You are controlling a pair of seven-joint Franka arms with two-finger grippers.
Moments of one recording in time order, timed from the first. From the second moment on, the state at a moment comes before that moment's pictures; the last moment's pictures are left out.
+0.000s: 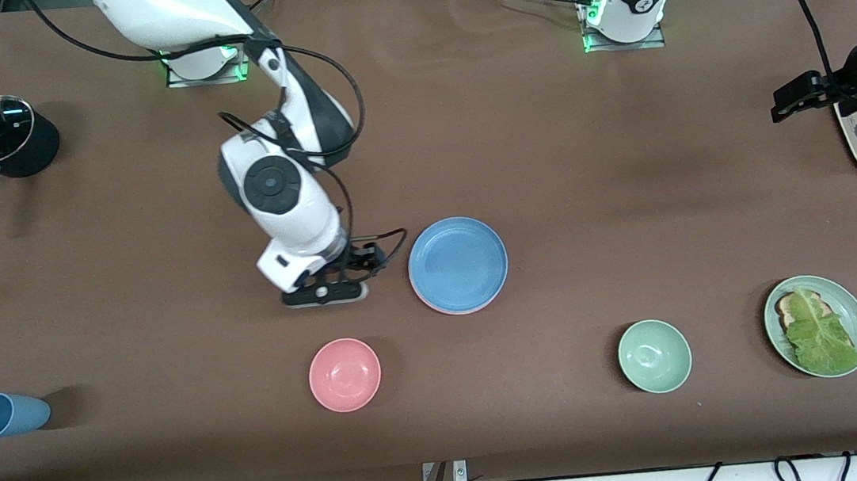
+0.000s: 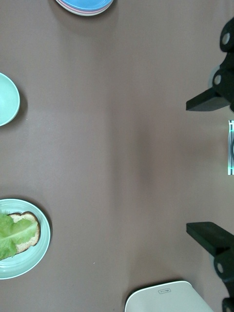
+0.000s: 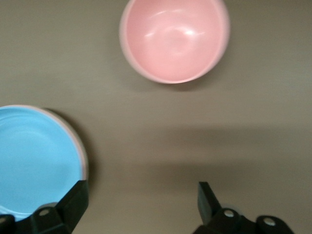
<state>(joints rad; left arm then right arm) 0.05 0.05 -0.01 -1.59 0.01 1.49 0.03 0.56 0.60 -0.08 -1.44 0.03 2.11 0.50</state>
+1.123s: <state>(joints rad) 0.05 0.05 -0.01 -1.59 0.01 1.49 0.03 0.28 0.08 -0.14 -1.57 0.02 1.60 0.14</state>
